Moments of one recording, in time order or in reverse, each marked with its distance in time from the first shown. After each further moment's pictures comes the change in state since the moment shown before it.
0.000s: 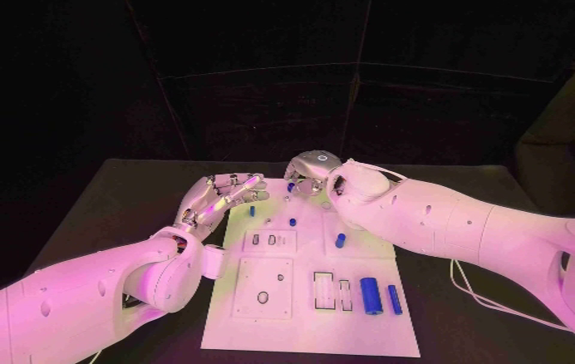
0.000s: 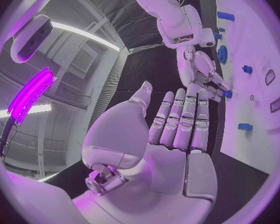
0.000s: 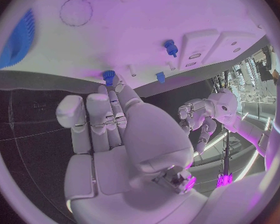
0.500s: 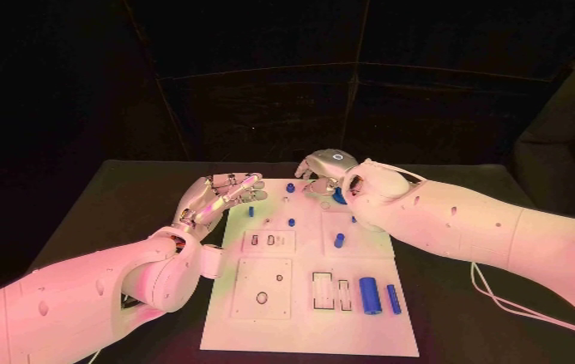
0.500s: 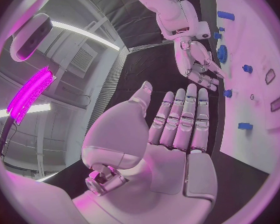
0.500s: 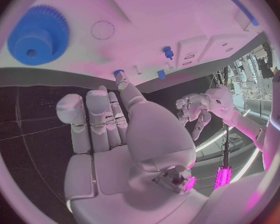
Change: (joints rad) left arm 0.000 -0.010 0.000 0.000 0.012 0.006 0.000; left_hand 0.000 0.000 0.000 0.000 0.000 0.000 0.000 -0.005 0.000 -0.002 0.002 -0.005 0.000 0.000 0.000 -0.007 0.000 0.000 0.000 0.000 0.000 -0.002; right arm 0.000 -0.126 0.017 0.119 0.024 -0.029 -0.002; right_hand -0.050 -0.037 0.013 0.017 -0.007 -0.013 0.012 0.004 0.007 -0.005 0.007 0.029 0.008 -0.006 0.004 -0.009 -0.021 0.000 -0.015 0.009 -0.017 -0.027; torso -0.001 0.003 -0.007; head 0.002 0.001
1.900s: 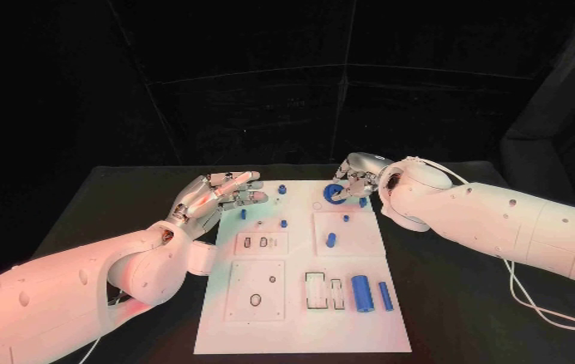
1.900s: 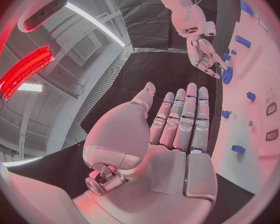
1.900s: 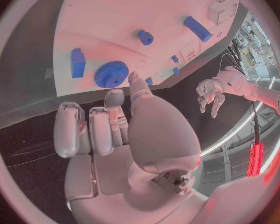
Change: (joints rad) left arm 0.033 -0.025 0.000 -0.002 0.103 0.205 -0.105; left_hand 0.017 0.028 0.022 -0.039 0.000 -0.007 0.000 -0.010 -0.001 -0.001 0.001 -0.007 0.000 0.020 -0.002 -0.004 0.001 0.000 0.032 -0.003 0.000 -0.011; right arm 0.005 -0.174 0.018 0.116 0.231 0.137 -0.175; right_hand 0.019 -0.159 -0.070 0.373 0.108 -0.025 -0.028 0.016 0.000 0.300 -0.049 1.072 1.025 0.041 -0.041 0.390 0.601 -0.063 0.250 -0.034 0.168 0.319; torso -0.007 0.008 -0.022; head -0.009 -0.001
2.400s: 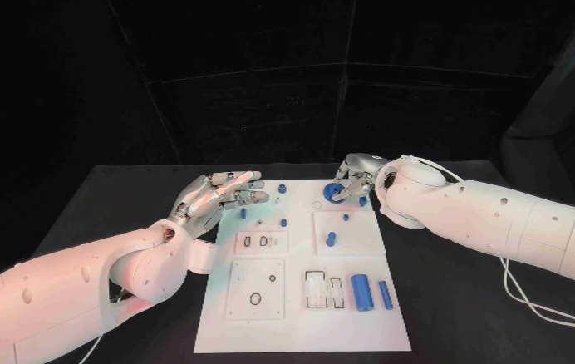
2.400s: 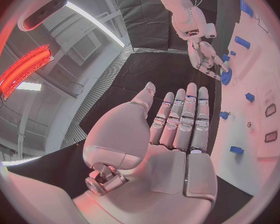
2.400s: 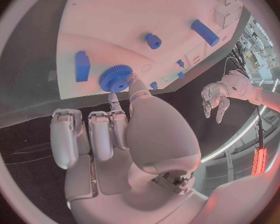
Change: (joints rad) left arm 0.000 0.006 0.000 -0.009 0.002 0.009 -0.010; left_hand 0.000 0.000 0.003 -0.003 0.000 0.000 0.000 0.000 0.001 0.000 0.000 0.000 0.000 0.000 0.000 0.000 0.000 0.000 0.000 0.000 0.000 -0.001; right arm 0.000 0.025 0.000 -0.031 -0.031 0.039 -0.043; right_hand 0.016 0.016 0.006 0.011 -0.010 -0.005 0.005 0.006 0.000 0.104 0.012 0.332 0.213 0.000 0.018 0.078 0.027 -0.031 0.041 0.014 0.061 0.002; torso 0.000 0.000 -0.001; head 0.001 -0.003
